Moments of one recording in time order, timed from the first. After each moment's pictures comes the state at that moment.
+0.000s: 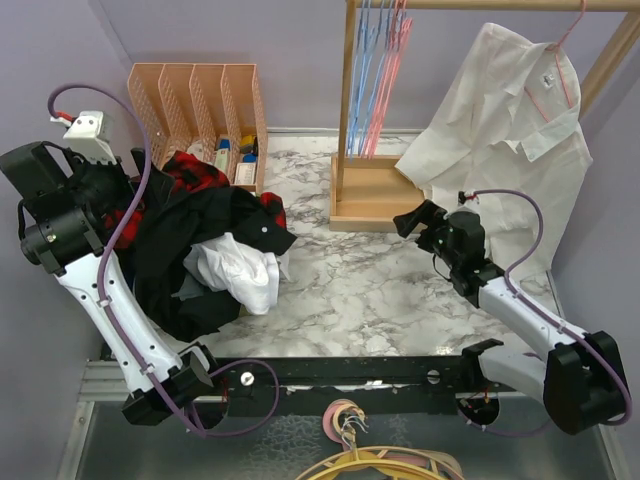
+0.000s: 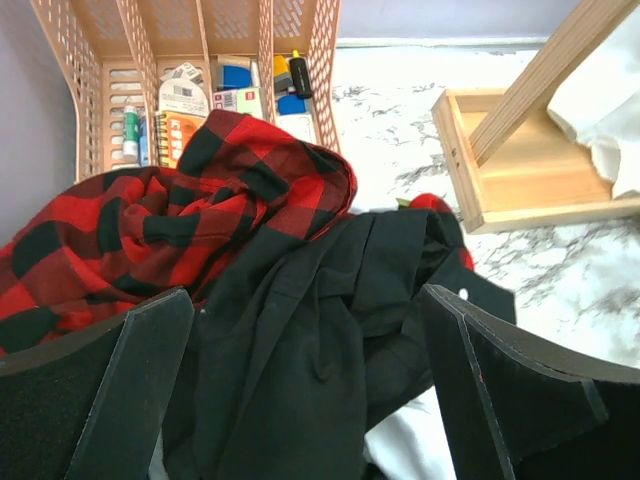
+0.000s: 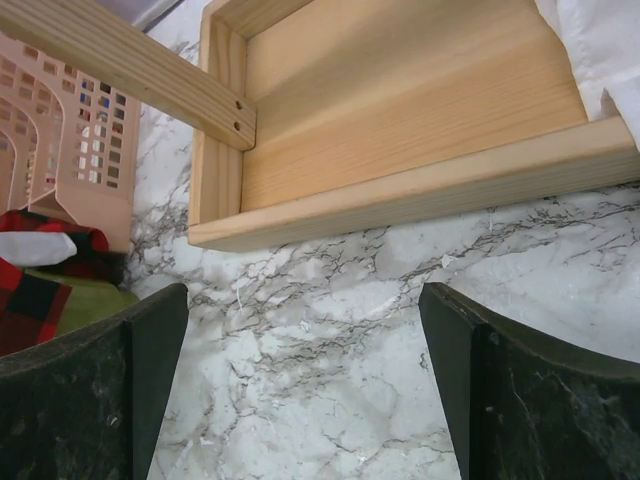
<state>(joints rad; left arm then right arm) 0.60 1.14 1.69 -1.04 0.81 0.16 0.32 1.07 0.51 0.21 0.07 0.71</state>
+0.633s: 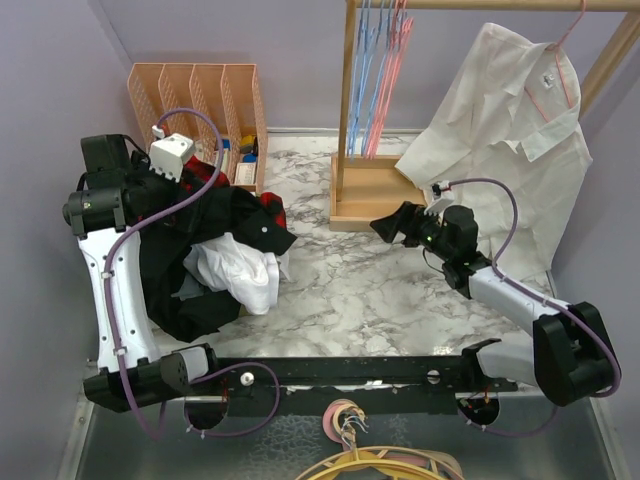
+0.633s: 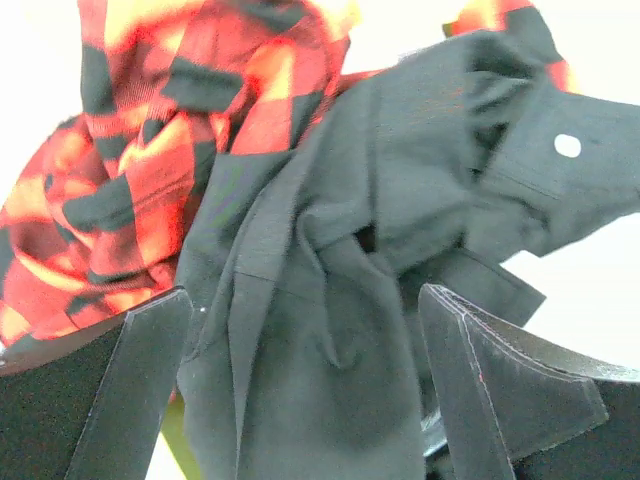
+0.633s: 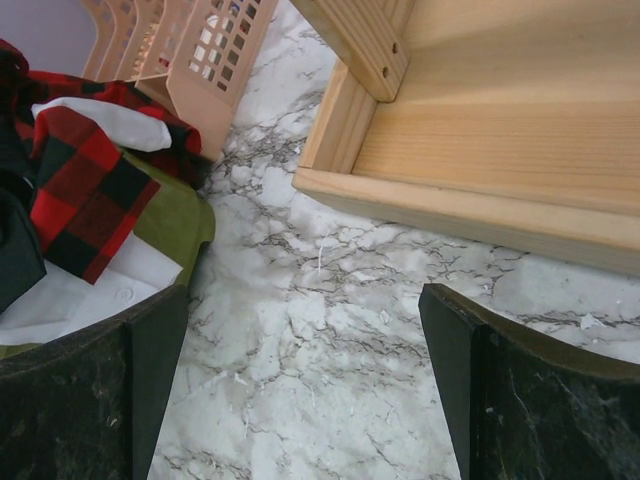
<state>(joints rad) 0.24 1.21 1.55 -1.14 0.38 0.50 0.33 1.23 0.53 0.44 -0.29 0.58</state>
